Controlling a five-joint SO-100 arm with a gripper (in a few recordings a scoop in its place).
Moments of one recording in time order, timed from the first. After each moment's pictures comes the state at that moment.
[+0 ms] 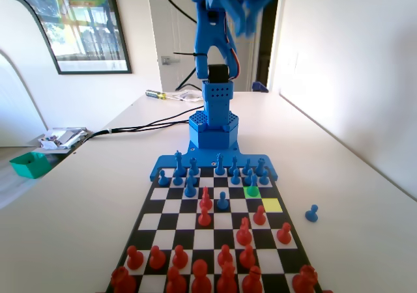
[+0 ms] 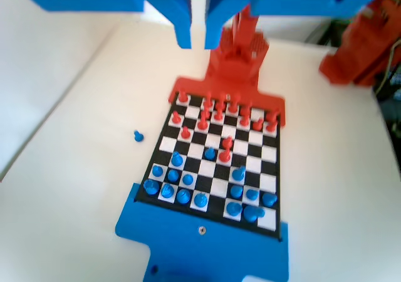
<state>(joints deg) -9.5 127.7 88.2 104.2 -95.1</state>
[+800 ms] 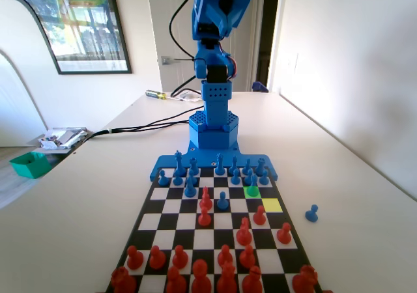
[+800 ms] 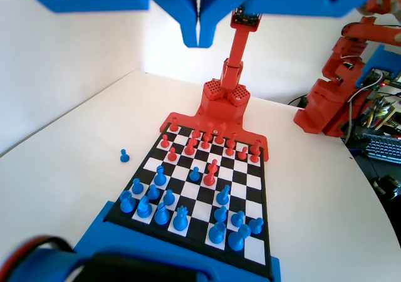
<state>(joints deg) -4.7 166.2 116.6 96.5 -101.7</state>
